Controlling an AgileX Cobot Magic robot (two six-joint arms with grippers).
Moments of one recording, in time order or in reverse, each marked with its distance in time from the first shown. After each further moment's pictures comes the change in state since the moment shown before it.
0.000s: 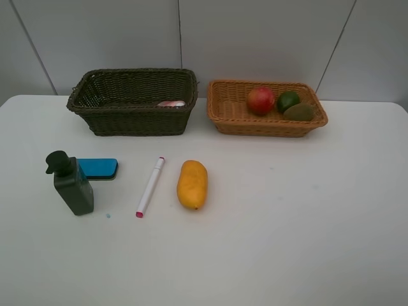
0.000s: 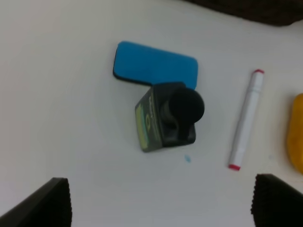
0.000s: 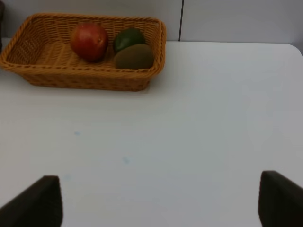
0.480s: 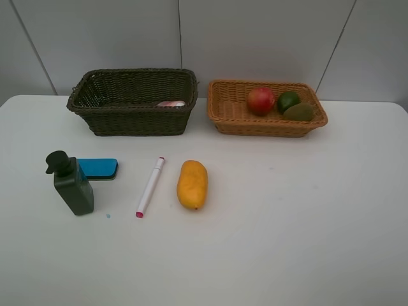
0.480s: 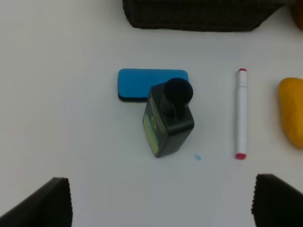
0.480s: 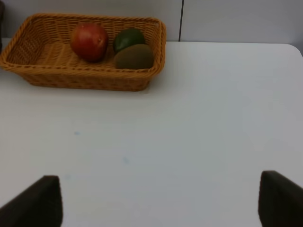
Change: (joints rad) left arm 0.000 -0.360 0.029 0.009 0.110 0.182; right arm 0.000 0.000 0.000 0.000 0.000 0.000
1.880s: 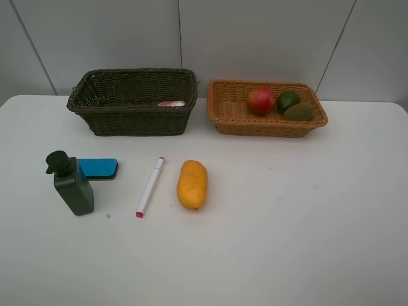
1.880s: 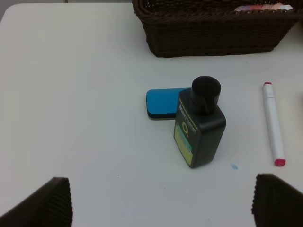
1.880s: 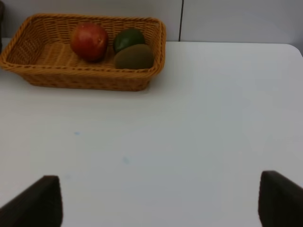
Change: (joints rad) left arm 0.000 -0.435 0.171 0.087 0.050 0.090; right arm 0.000 0.000 0.000 0.000 0.000 0.000
